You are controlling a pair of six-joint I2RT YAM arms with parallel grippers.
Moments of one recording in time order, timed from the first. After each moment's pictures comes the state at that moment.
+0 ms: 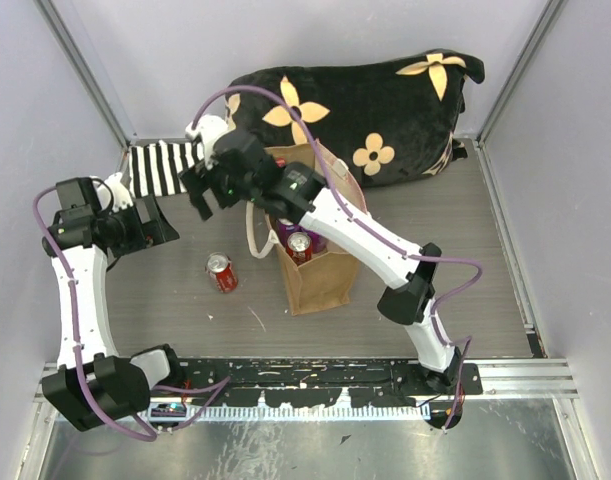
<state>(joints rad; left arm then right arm) 0.31 1.13 1.18 -0.99 0.44 -0.03 1.04 2.08 2.43 -0.76 0.14 0.13</state>
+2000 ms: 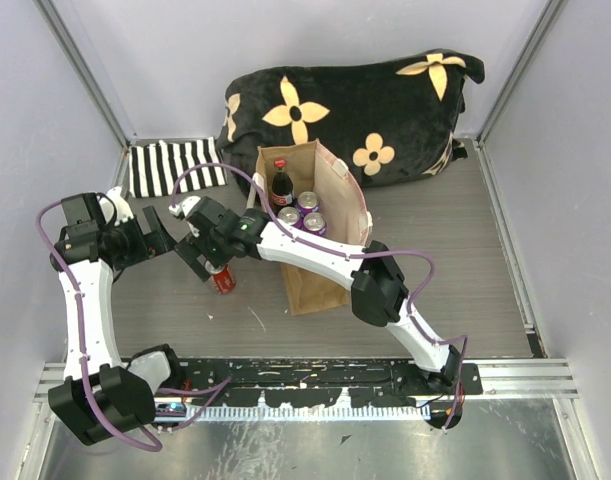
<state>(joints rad) 0.33 1.05 1.04 -0.92 0.39 -0.08 1.11 2.26 2.17 -0.72 0.05 0.19</state>
